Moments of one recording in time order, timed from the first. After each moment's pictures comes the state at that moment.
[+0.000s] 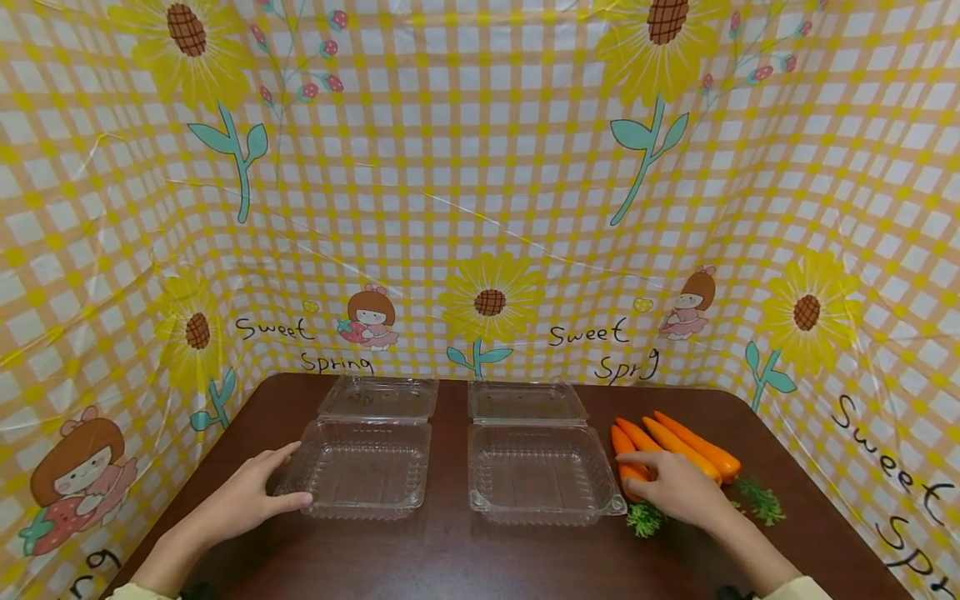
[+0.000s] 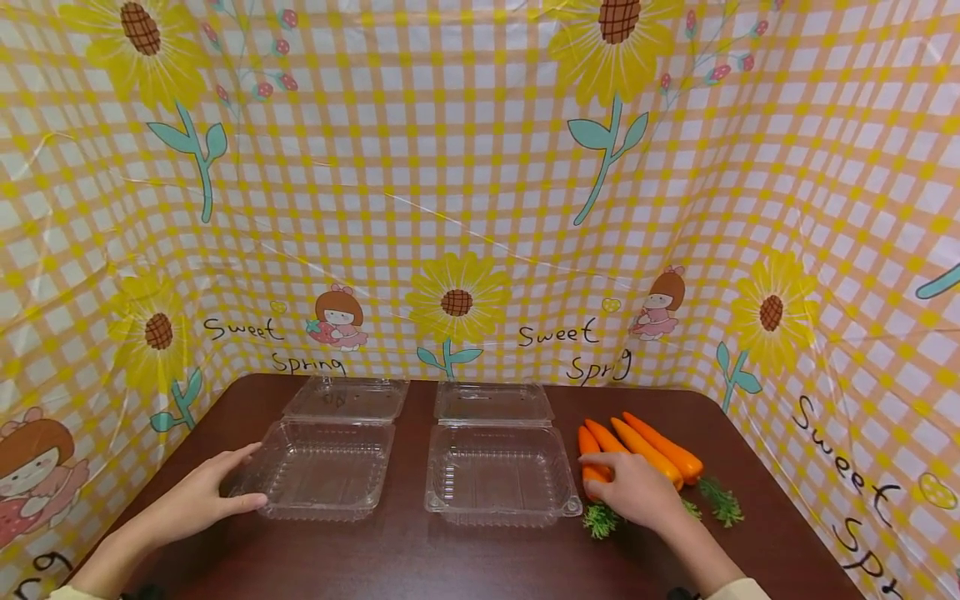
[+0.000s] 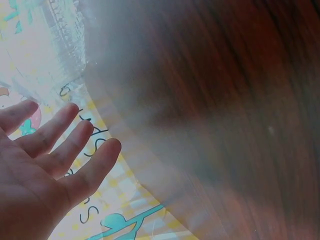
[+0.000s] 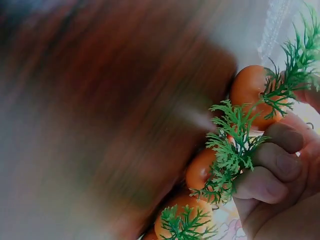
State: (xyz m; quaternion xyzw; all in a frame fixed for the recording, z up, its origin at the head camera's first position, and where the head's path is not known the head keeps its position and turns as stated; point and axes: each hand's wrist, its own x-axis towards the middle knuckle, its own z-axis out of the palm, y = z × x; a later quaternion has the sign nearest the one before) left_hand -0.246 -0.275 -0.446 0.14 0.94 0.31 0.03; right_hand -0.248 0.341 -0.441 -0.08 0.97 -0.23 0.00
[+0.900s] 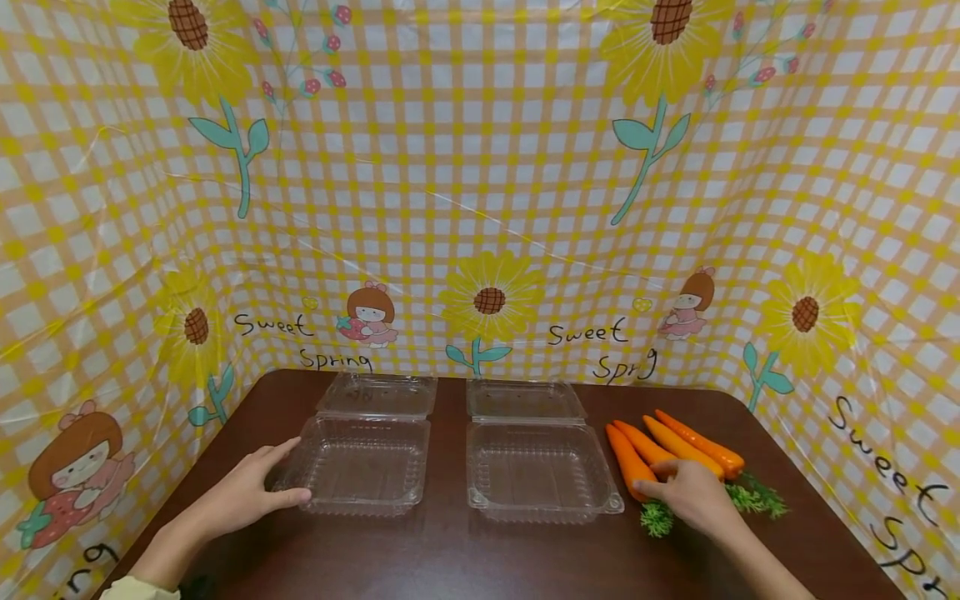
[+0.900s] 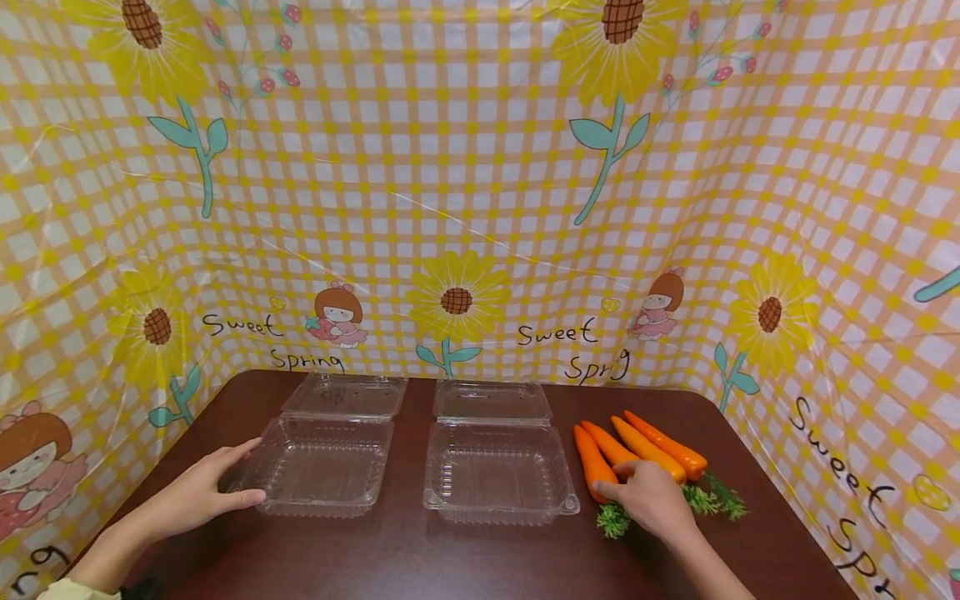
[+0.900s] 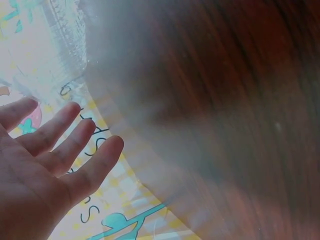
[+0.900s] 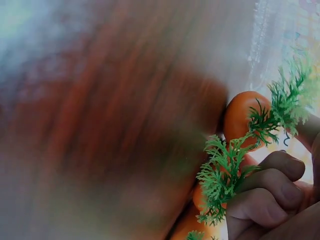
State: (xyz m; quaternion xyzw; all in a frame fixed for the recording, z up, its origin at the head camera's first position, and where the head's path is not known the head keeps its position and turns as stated) left_hand -0.245 -0.273 -0.442 0.14 0.94 0.30 0.05; right_hand -0.237 0.354 -0.447 0.03 0.95 -0.31 0.00
